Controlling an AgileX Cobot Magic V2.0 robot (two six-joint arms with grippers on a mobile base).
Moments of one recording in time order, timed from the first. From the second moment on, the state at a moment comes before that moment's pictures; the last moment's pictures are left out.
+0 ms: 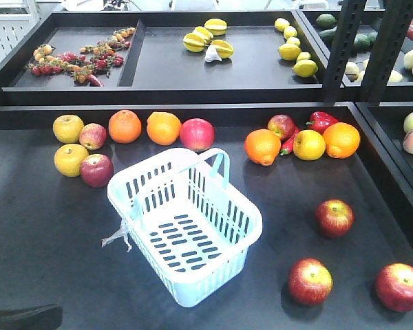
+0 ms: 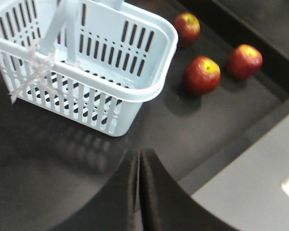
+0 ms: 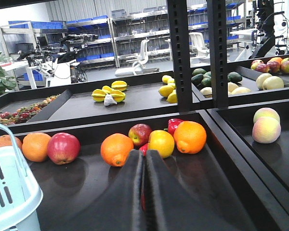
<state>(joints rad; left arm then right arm) -0.49 0.53 -0.26 -0.63 0.40 0.35 0.00 -0.01 0.03 -0.11 0.05 0.24</state>
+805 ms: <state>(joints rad) -0.49 0.48 -0.21 -0.68 0.36 0.35 0.00 -0.01 0.03 0.15 -0.08 0.64</state>
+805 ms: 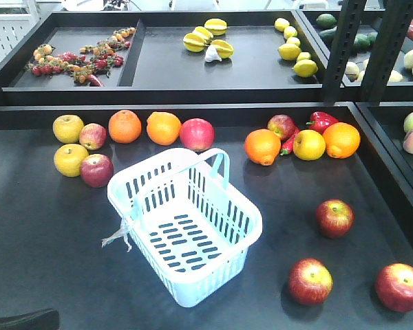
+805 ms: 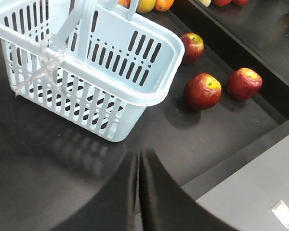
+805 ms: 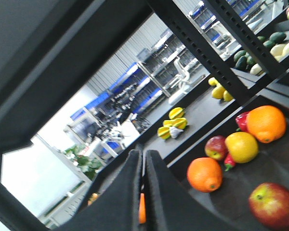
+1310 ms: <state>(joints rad) -0.49 0.48 -0.21 -0.68 0.36 0.35 0.00 0.14 -0.36 0.02 0.45 0.41</state>
